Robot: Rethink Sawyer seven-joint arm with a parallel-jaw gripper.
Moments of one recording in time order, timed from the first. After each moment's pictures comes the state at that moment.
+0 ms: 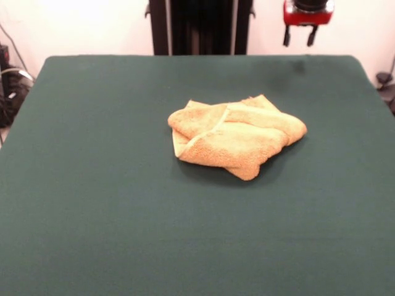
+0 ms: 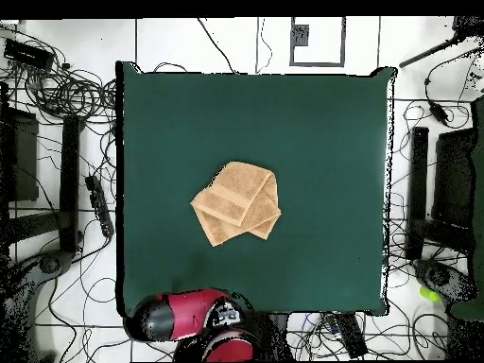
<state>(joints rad) 0.07 -0.54 0.11 2.22 -0.05 0.17 2.00</state>
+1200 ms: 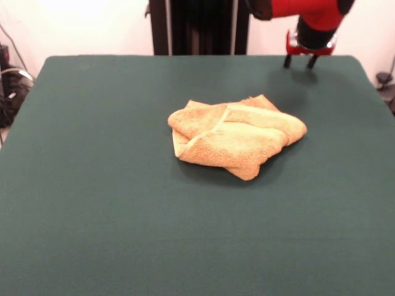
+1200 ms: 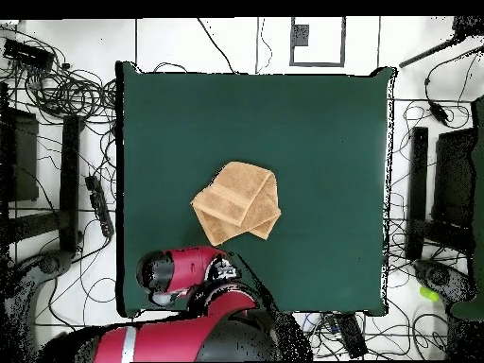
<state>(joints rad) 0.07 -0.36 0.12 1.92 -0.05 0.53 2.00</state>
